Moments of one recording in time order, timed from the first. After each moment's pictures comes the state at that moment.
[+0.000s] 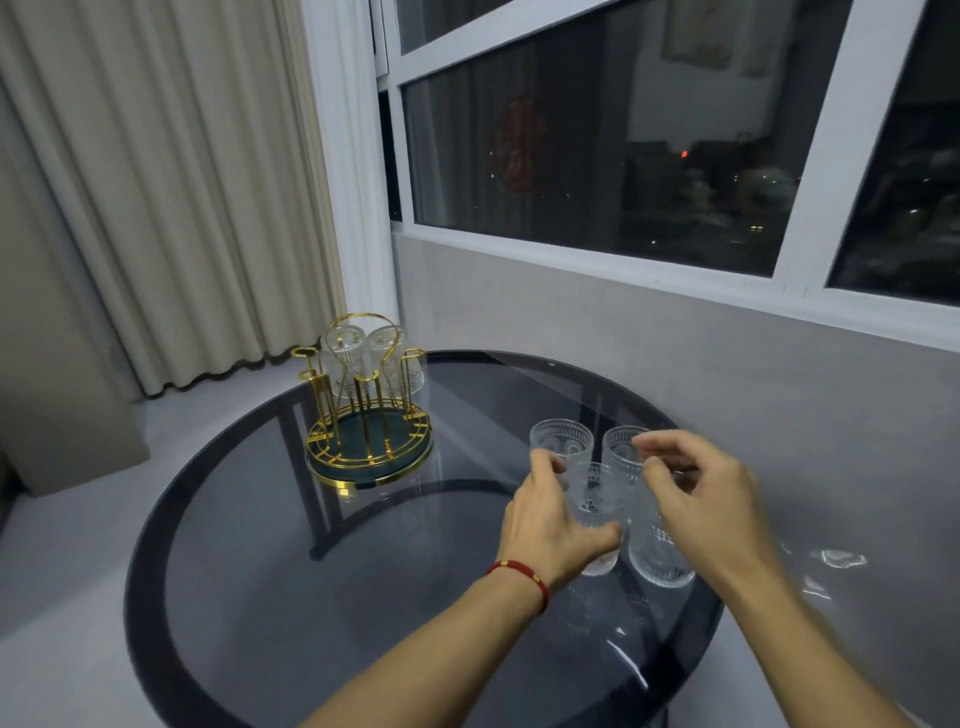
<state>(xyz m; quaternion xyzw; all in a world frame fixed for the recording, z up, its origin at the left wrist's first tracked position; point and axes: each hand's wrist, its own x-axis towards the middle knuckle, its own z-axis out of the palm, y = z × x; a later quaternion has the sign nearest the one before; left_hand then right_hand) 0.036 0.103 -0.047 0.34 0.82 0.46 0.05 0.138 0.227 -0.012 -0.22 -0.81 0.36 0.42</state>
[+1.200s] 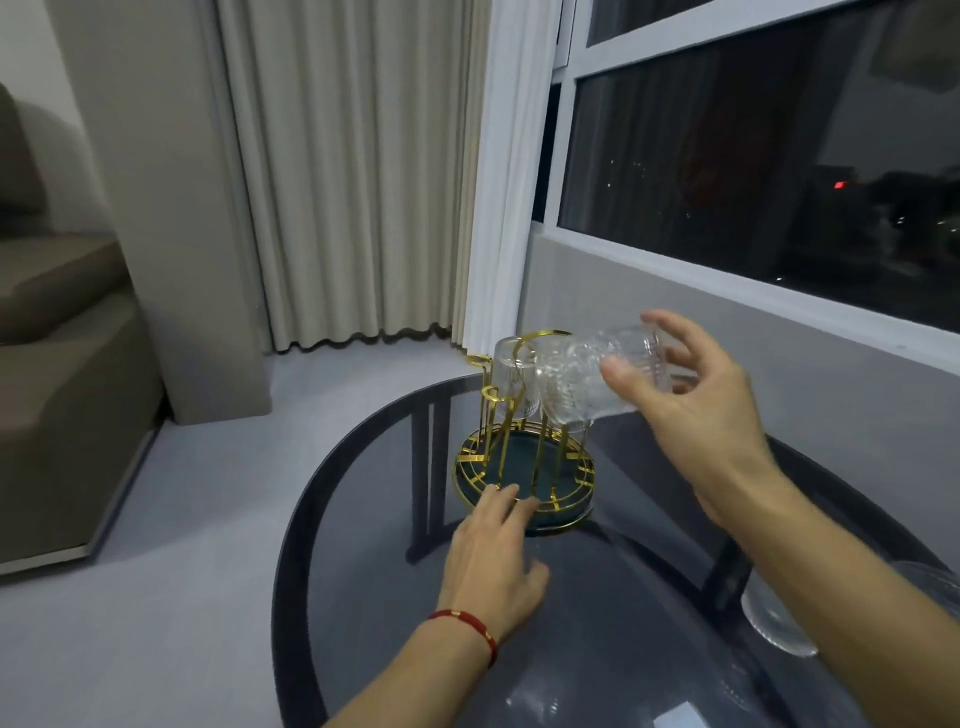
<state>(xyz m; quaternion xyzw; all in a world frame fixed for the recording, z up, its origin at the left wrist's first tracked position) -0.136 -0.062 -0.088 0.27 0.91 0.30 -0.07 -0.080 0.096 0.077 -0.07 -0.80 0.49 0.34</state>
